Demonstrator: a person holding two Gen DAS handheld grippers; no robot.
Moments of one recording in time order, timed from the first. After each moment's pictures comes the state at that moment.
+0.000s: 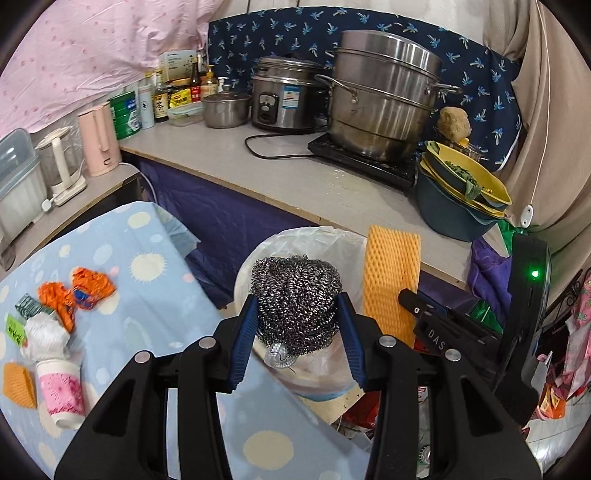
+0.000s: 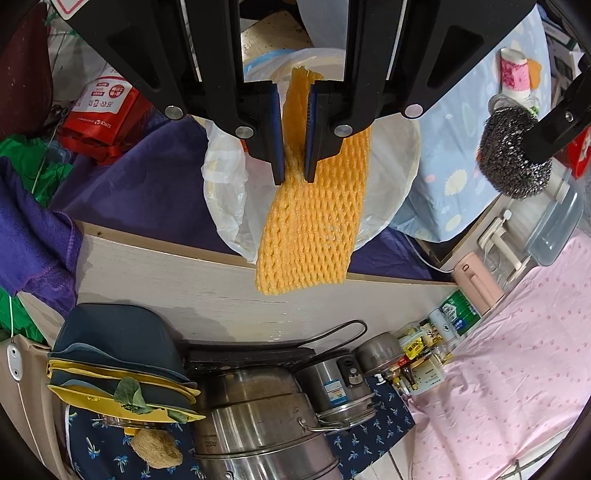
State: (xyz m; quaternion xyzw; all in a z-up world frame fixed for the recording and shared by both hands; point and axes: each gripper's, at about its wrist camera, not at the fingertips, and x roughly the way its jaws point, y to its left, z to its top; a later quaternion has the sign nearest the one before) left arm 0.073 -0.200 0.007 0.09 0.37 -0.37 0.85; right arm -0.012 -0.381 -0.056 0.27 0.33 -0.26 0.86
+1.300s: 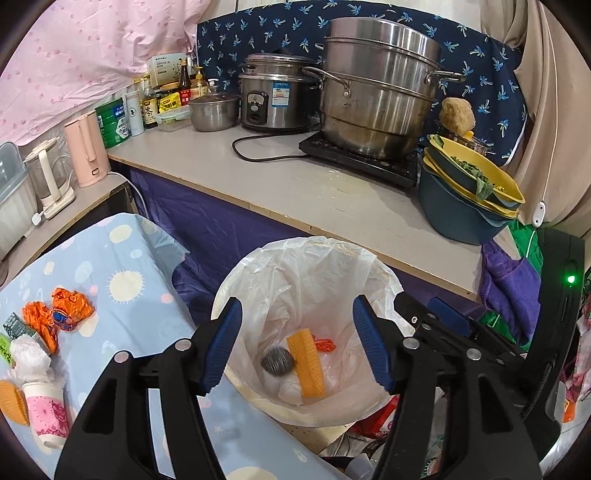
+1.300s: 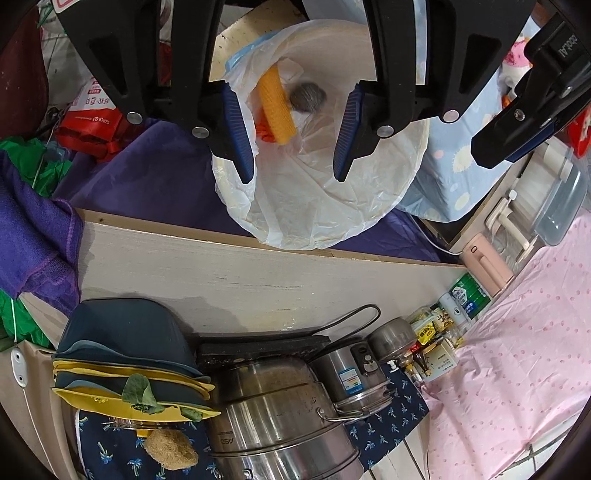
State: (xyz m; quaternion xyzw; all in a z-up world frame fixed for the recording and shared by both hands) left arm 0.084 -0.243 -0.008 0.10 0.36 -0.37 0.85; right arm -0.006 -0.397 -0.051 0.29 0.31 -0.28 0.86
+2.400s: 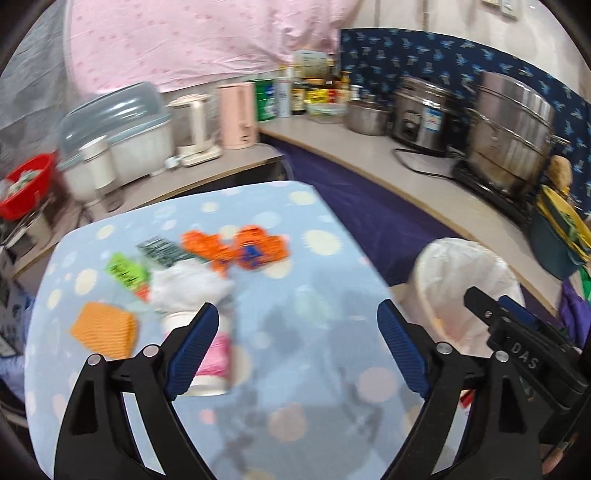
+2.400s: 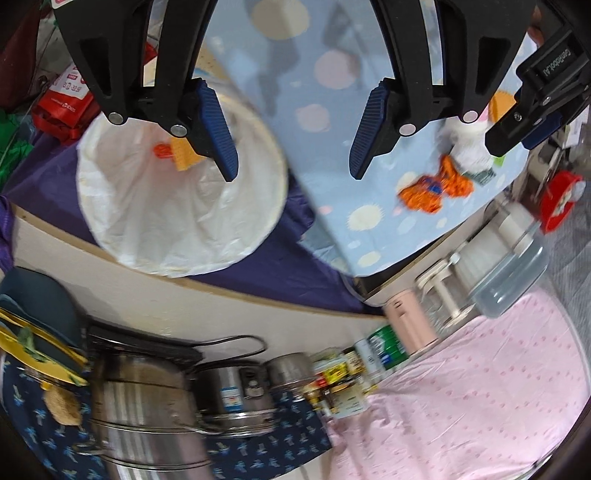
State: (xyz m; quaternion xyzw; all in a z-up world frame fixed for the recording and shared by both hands) left arm 0.117 -0.022 -0.006 0.05 0.37 -0.16 0.91; right arm 0.056 -0.230 -0.027 0.21 0.35 -0.15 0.90
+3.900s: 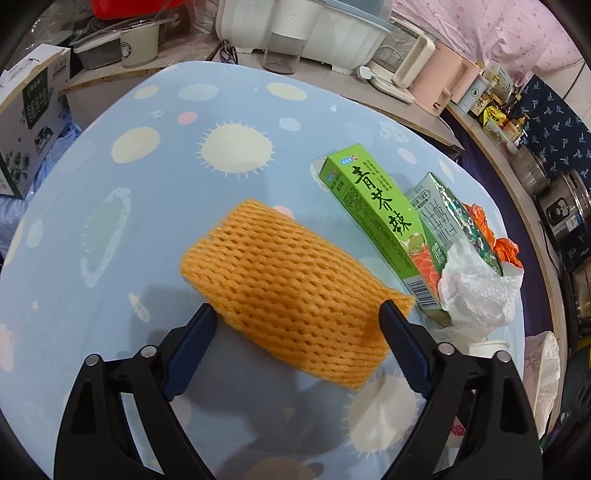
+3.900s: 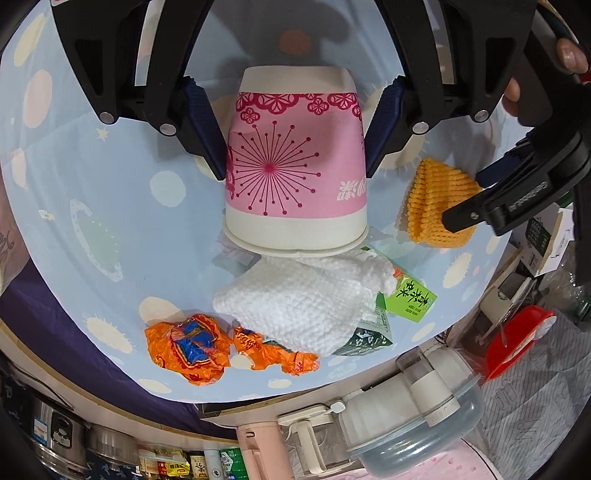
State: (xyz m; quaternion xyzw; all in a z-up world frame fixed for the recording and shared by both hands) left arm 0.231 0.217 -0.128 -0.17 0.50 0.00 0.85; right arm 0.181 -0.008 -0.116 0.14 0.49 0.02 0.86
